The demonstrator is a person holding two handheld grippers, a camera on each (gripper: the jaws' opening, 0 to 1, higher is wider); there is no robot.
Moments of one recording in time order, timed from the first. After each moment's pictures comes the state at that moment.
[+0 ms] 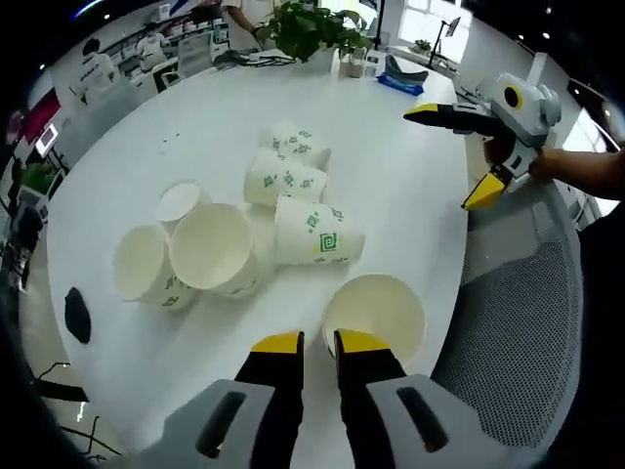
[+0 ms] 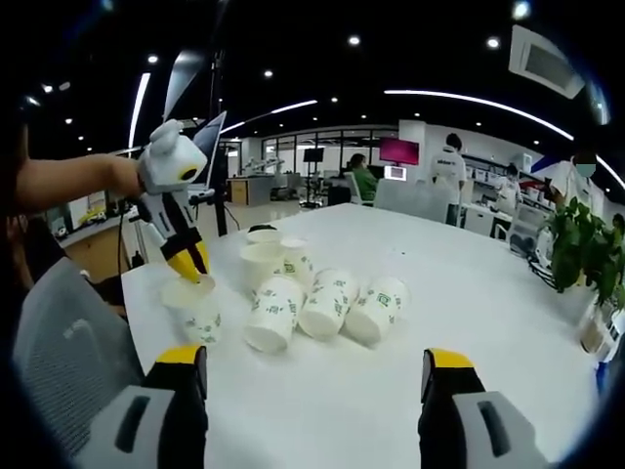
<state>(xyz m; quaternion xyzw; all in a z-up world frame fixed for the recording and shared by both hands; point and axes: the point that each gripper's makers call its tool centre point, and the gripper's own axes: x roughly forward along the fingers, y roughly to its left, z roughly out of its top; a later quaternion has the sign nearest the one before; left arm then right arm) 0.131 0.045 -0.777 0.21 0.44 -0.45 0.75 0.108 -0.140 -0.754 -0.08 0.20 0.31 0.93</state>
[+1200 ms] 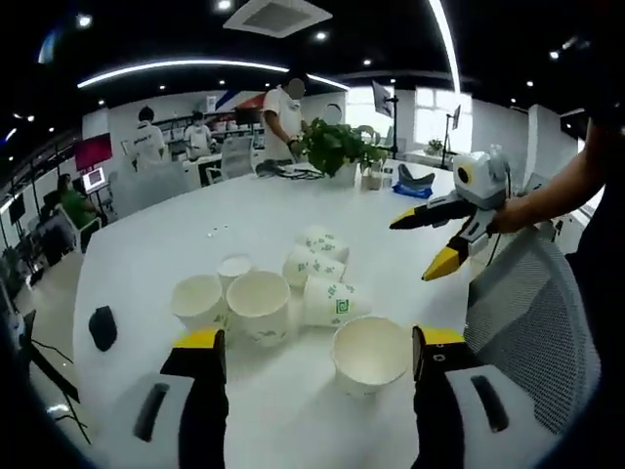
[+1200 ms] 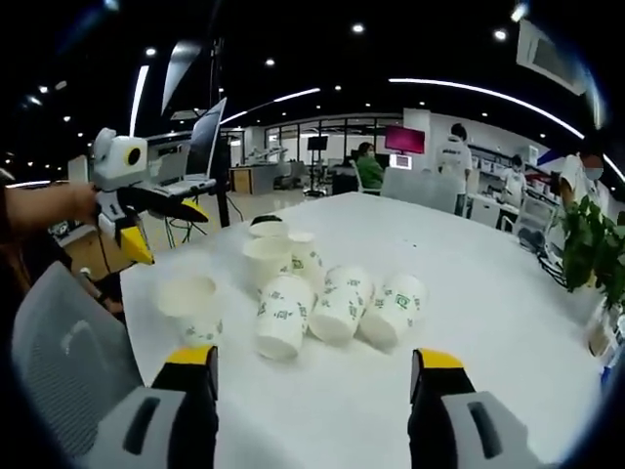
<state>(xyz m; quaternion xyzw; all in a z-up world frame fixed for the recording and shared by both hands) 0.130 0.073 -0.725 0.09 0.21 -0.43 0.87 0.124 -0.111 -0.764 -0.08 0.23 0.32 0.92</state>
